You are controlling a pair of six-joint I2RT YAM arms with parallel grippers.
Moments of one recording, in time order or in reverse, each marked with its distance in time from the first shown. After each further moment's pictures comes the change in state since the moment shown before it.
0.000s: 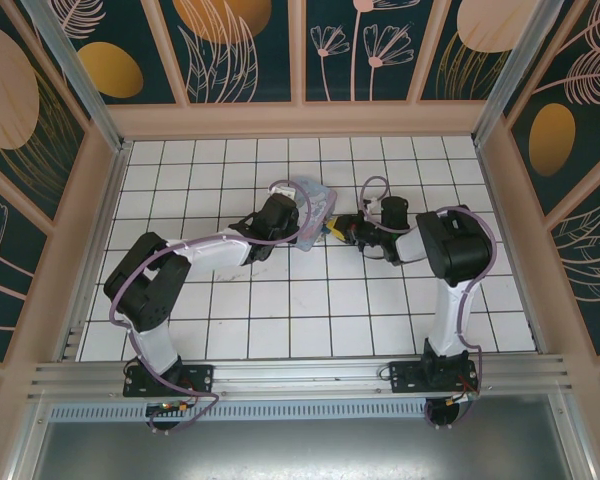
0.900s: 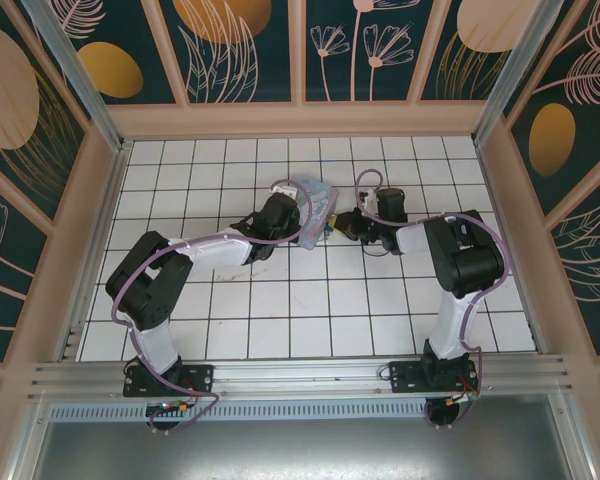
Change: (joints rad) left arm 0.000 0.013 0.006 0.021 0.021 0.001; right arm 0.028 -0.124 0.061 -0.373 0.170 -0.388
